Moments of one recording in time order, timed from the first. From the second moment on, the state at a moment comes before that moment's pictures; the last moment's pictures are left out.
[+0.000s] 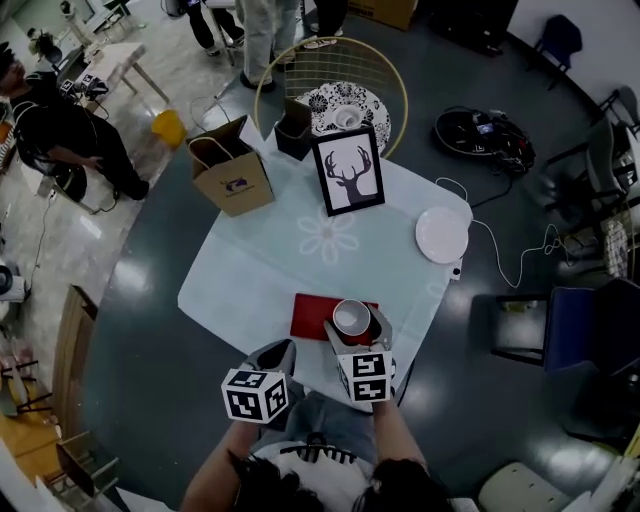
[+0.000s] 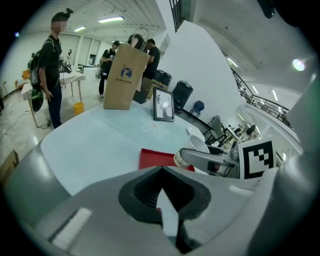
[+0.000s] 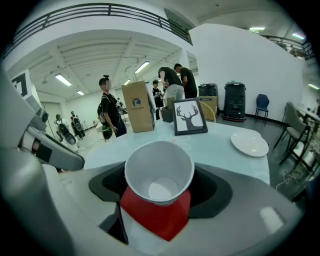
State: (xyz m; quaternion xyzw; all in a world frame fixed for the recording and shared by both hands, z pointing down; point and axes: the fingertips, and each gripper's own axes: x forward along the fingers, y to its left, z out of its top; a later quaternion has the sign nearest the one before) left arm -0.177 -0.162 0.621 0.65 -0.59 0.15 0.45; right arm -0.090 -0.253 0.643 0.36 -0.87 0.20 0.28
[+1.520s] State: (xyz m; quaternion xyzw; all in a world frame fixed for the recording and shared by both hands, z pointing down) left arm -0.065 -0.195 0.625 0.71 -0.52 0.20 0.43; right arm 0.037 -0.302 0.671 0.45 -0.82 0.24 0.25
